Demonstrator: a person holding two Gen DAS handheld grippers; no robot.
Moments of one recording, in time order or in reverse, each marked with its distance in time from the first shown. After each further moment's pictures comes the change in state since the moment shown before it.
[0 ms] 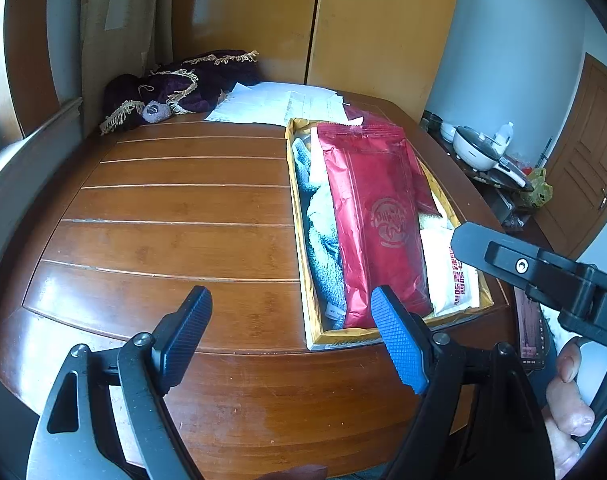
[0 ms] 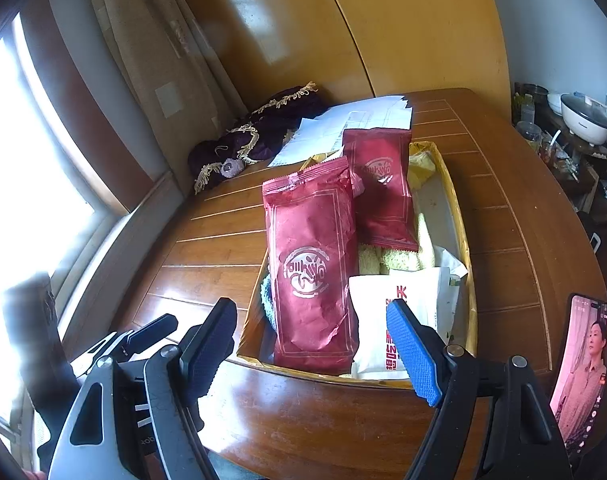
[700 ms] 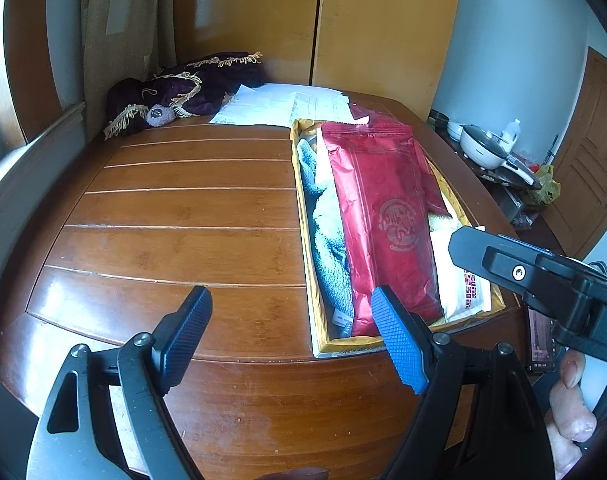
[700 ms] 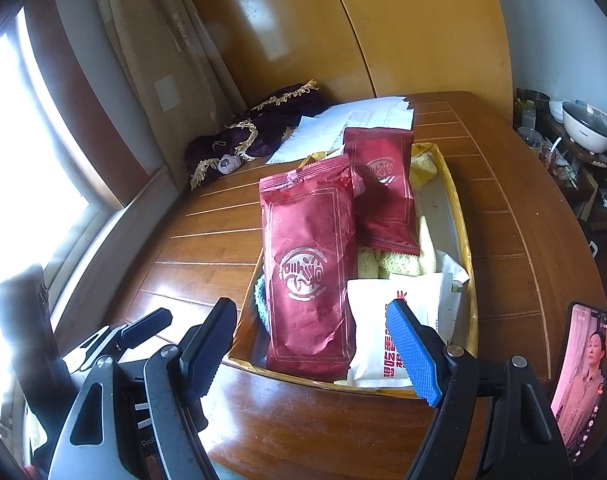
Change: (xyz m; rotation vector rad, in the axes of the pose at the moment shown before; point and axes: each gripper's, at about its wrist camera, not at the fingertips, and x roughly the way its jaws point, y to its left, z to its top) left arm 0.007 -0.001 0.001 0.014 -0.010 0.033; right arm 0.007 0.001 0.000 -0.030 0.004 -0.020
